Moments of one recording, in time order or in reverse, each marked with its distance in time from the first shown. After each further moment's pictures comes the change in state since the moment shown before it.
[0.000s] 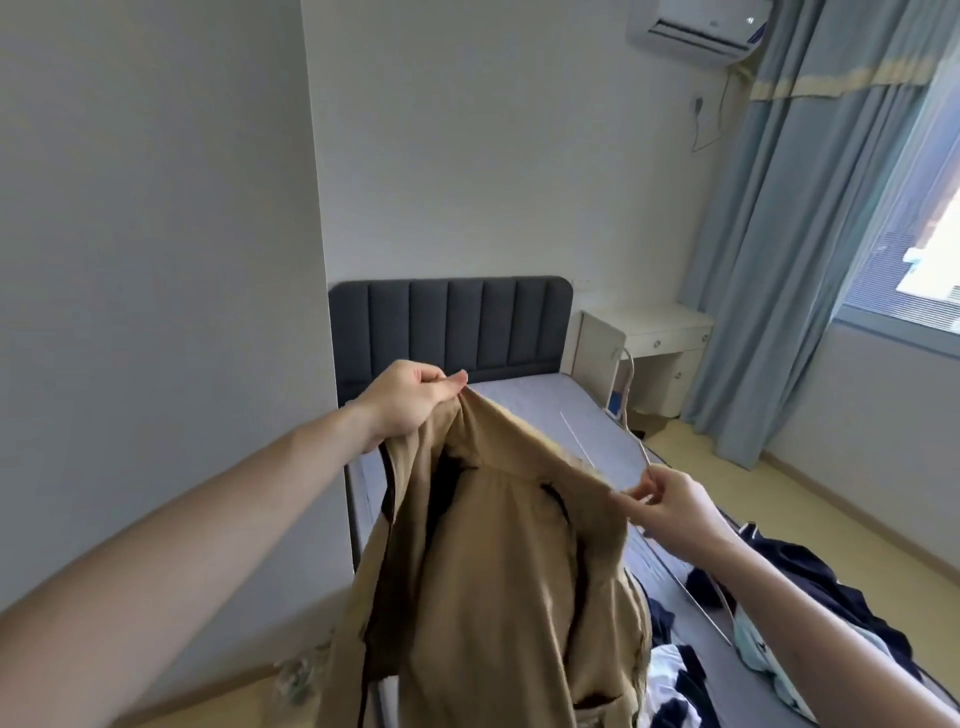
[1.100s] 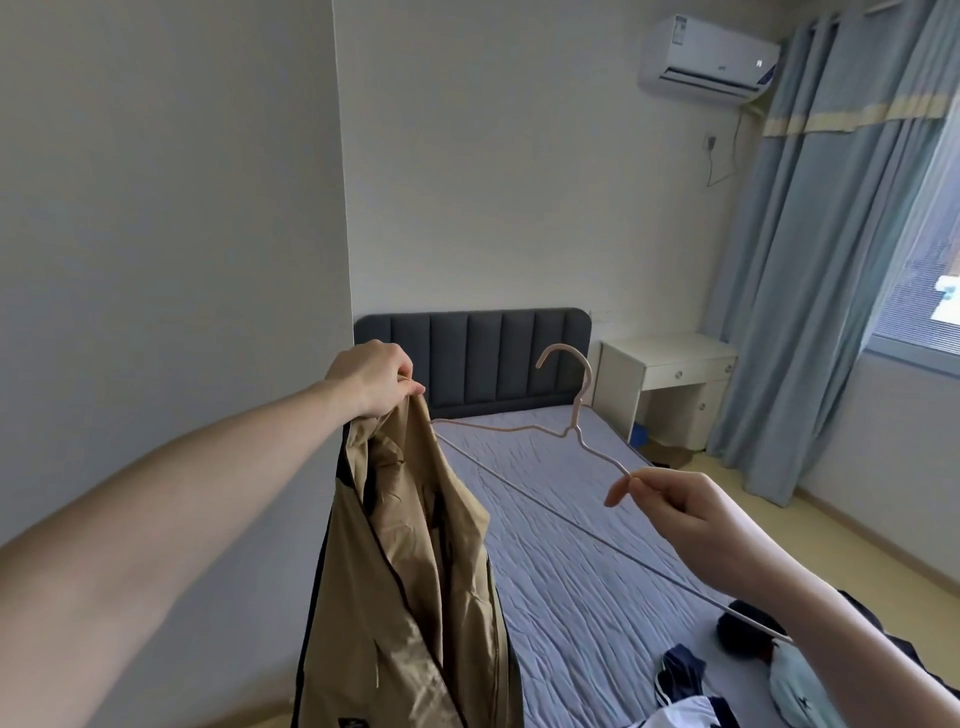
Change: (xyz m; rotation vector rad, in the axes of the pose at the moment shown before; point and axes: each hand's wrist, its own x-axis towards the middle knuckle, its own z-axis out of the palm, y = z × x) left_hand 0.040 0.003 -0.074 0.941 0.245 0.105; right_hand -0.043 -0.075 -0.042 0.108 -0.182 -0.378
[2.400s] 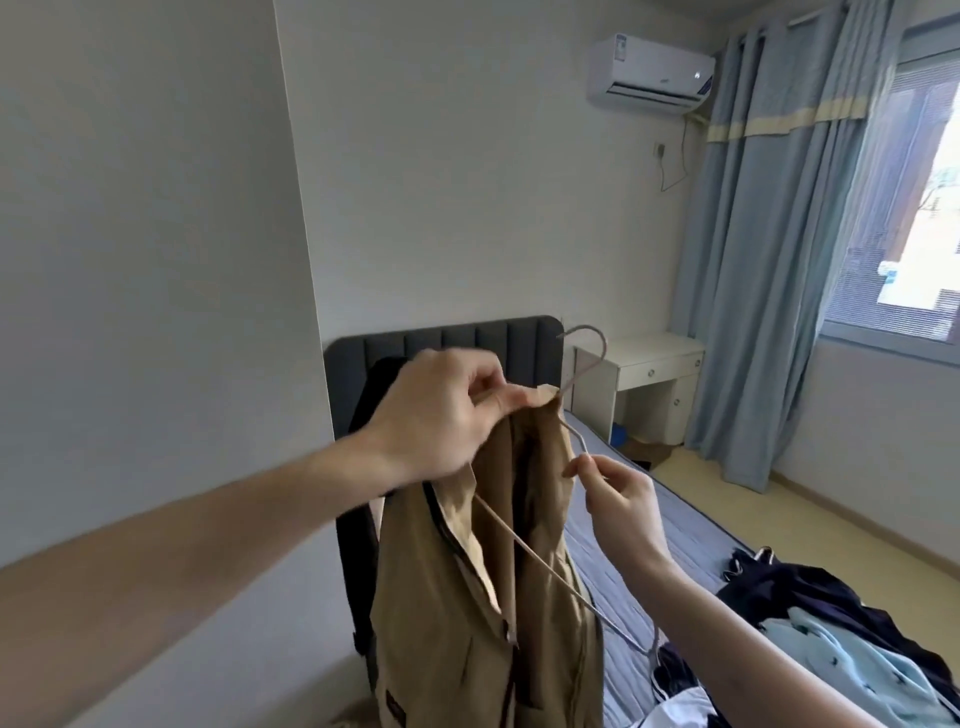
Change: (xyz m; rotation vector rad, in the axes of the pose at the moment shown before) left_hand -0.100 0.142 -0.084 -0.542 0.241 0.400; right_hand 0.015 -0.009 0.053 0.481 0.492 0.162
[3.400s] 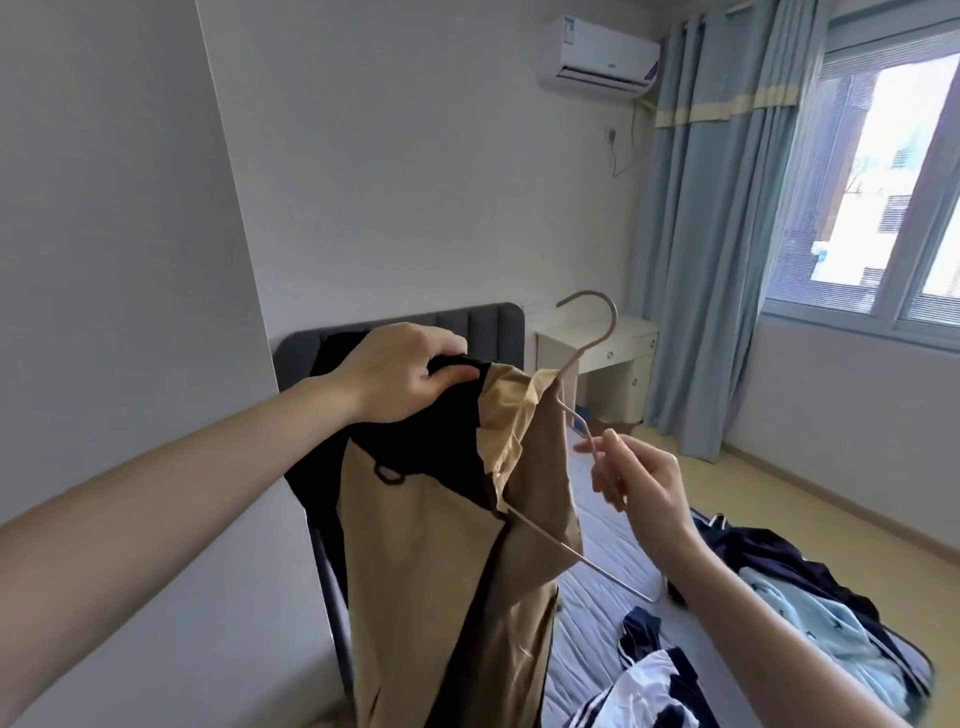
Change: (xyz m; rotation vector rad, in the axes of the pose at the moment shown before) left_hand 0.057 -0.066 0.028 0.177 -0.237 0.293; right_hand 0.011 0.011 -0.060 0.089 -0.023 -0.158
